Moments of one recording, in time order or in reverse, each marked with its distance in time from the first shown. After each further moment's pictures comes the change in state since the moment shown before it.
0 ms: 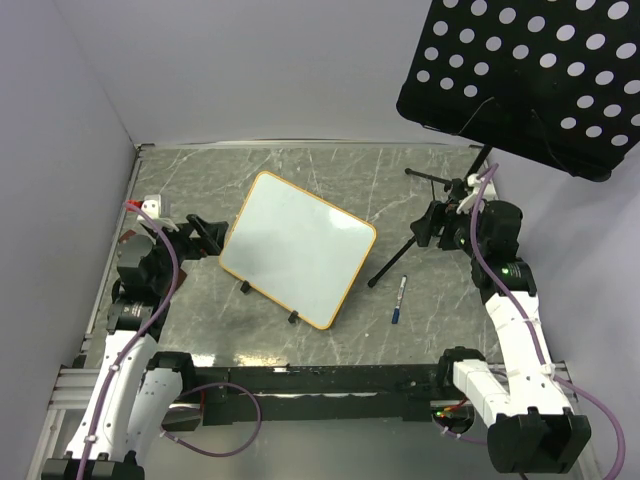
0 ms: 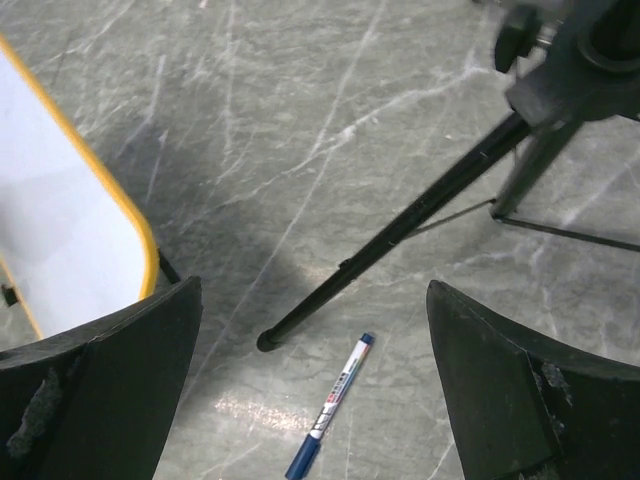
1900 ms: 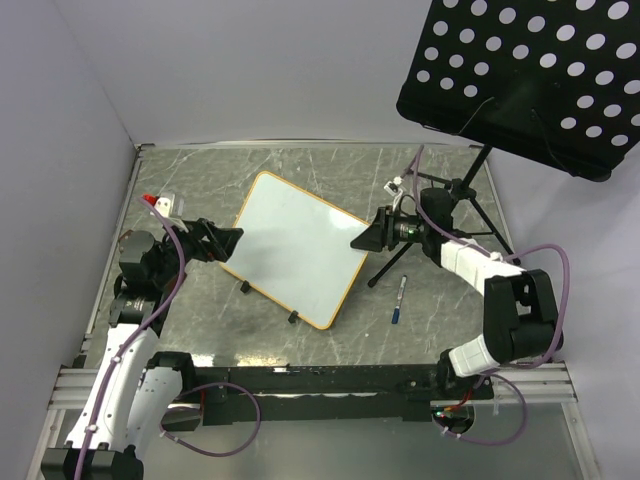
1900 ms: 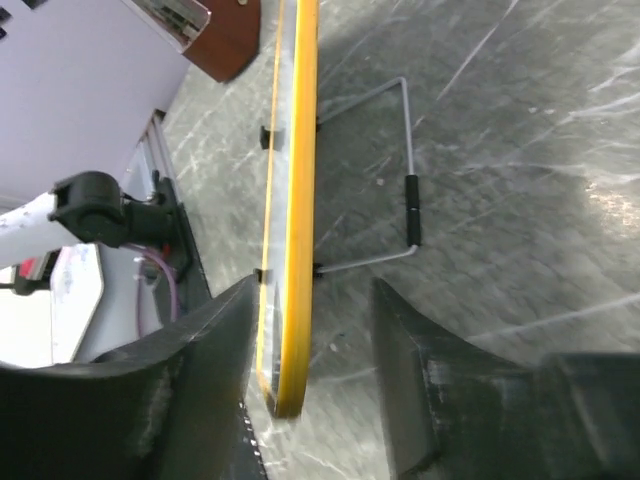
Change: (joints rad) left arm 0.000 0.046 0.000 0.058 0.244 0.018; right arm 0.202 0.599 -0.061 0.541 -0.697 0.170
